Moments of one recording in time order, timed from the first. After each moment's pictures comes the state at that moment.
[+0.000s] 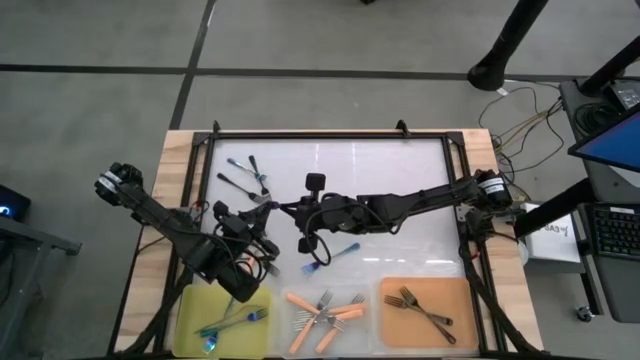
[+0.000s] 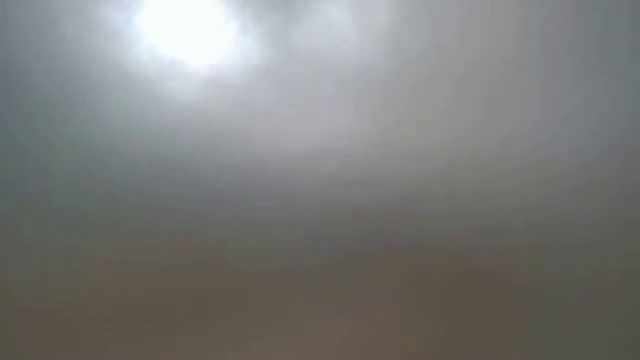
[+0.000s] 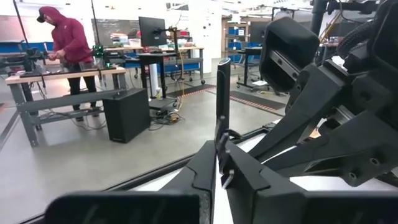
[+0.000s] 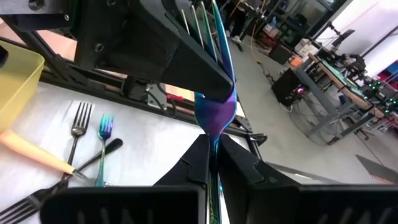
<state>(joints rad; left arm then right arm) -0.63 1.43 1.13 -0.91 -1.56 -1.25 0.16 1.85 1.58 0.00 0.43 -0.39</state>
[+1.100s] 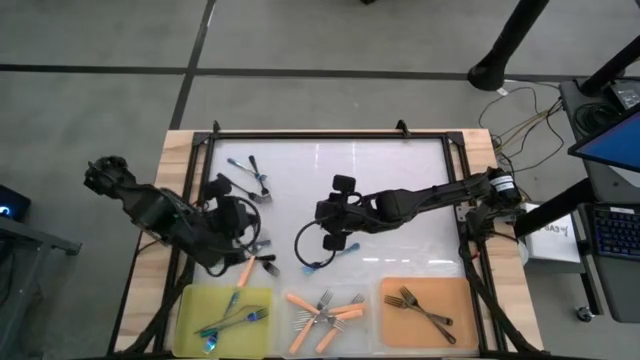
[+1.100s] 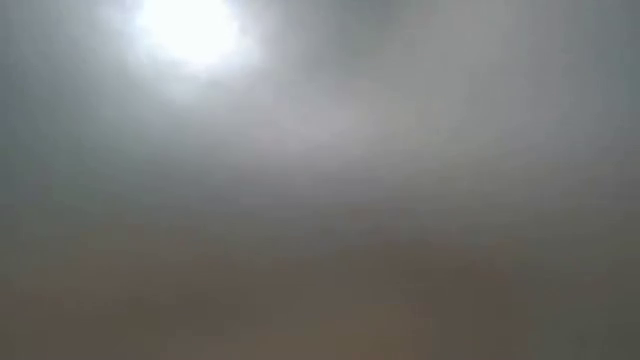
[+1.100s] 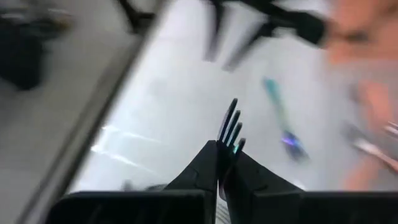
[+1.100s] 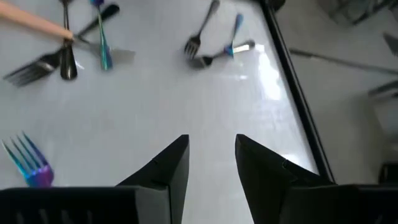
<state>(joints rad) -0.57 1.32 1.58 -1.32 -0.72 -0.59 0.17 1.78 1.58 -0.63 0.50 -0.01</state>
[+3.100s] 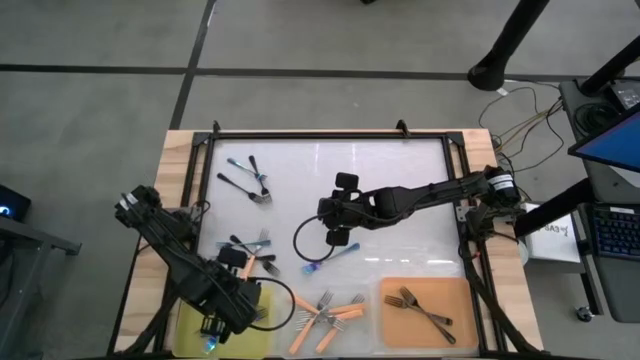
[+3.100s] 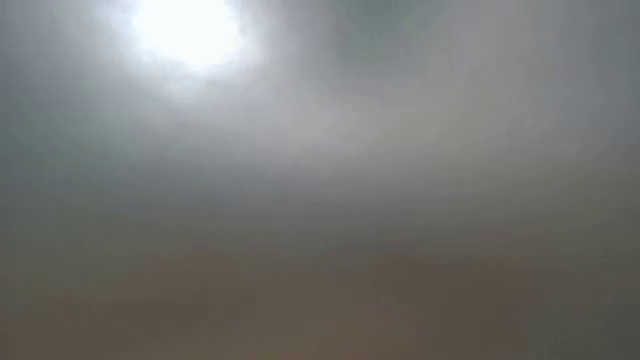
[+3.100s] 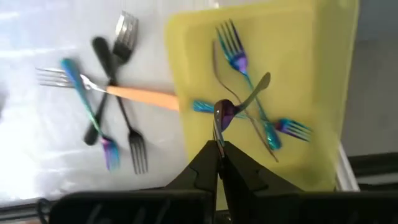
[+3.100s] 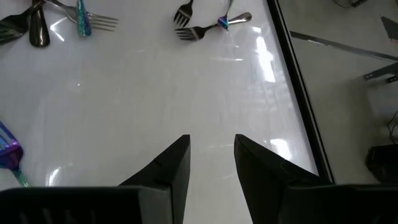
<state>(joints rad) -0.74 1.73 1.74 -1.57 0.03 -0.59 0.13 1.78 1.53 -0.66 0.50 -0.01</state>
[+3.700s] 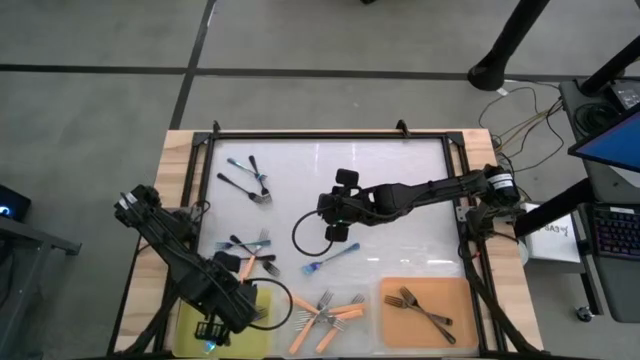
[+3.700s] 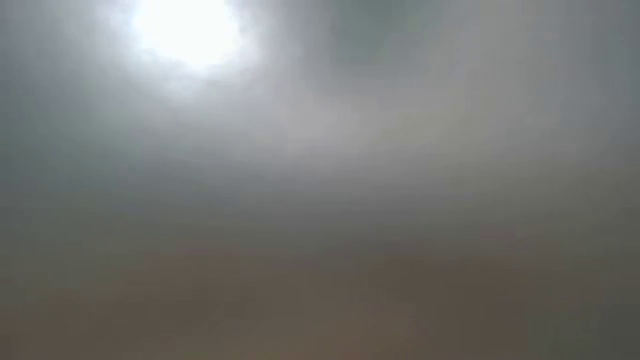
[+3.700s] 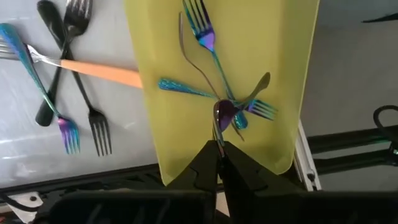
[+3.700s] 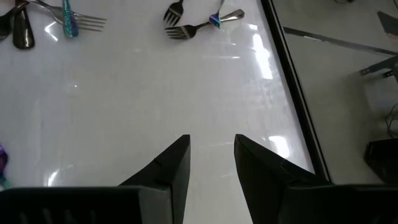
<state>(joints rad) -0.74 1.72 1.74 -1.57 0.18 -0.64 0.10 1.78 1.53 -0.66 0.50 -0.01</state>
